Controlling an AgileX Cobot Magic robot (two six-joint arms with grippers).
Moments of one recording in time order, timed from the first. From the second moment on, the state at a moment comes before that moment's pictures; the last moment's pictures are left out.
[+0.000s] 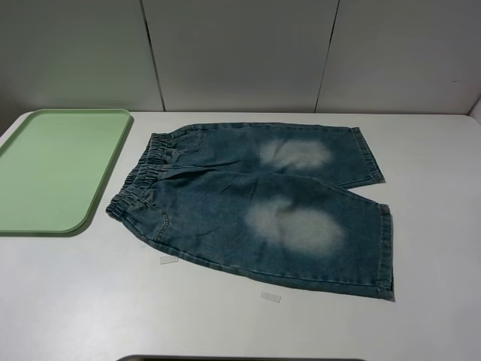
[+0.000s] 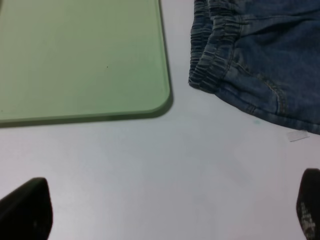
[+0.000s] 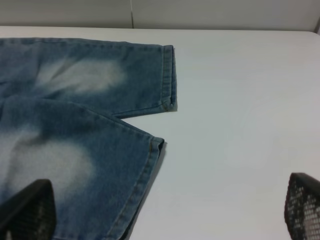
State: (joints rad) left arm -0.13 -0.01 -0.48 0.07 1.06 -0.09; right arm 0.08 -0.01 -0.50 -0.01 1.02 -0.02
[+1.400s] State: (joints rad) left arm -0.16 -0.01 -0.48 0.07 1.06 -0.09; right arm 0.08 -0.01 -0.50 -0.01 1.02 -0.02
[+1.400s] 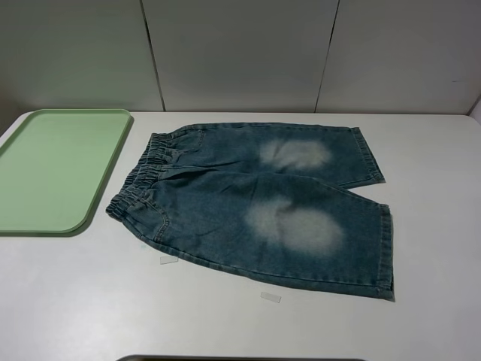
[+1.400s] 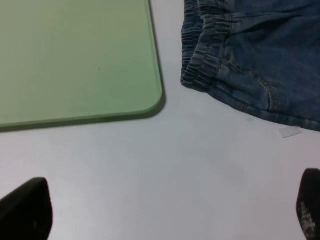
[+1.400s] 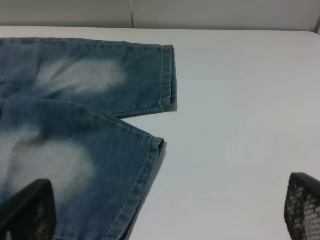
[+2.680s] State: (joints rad) left arm -0.16 -0.01 -0.57 0.06 1.04 -0.03; right arm 0.08 -0.01 -0.57 0.02 0.92 -0.07
